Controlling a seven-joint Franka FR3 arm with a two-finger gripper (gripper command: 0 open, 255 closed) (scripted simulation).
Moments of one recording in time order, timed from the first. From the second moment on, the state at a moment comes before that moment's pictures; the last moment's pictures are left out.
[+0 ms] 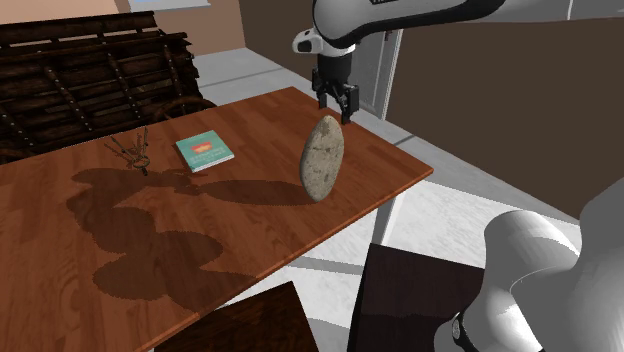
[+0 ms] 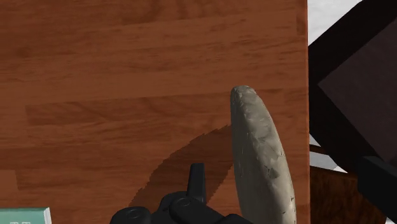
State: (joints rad) arm 0.25 -0.24 -0.79 -1.95 -0.27 1.81 -1.36
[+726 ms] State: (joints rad) arm 0.24 -0.23 -0.81 -2.03 -0.27 1.90 -1.37
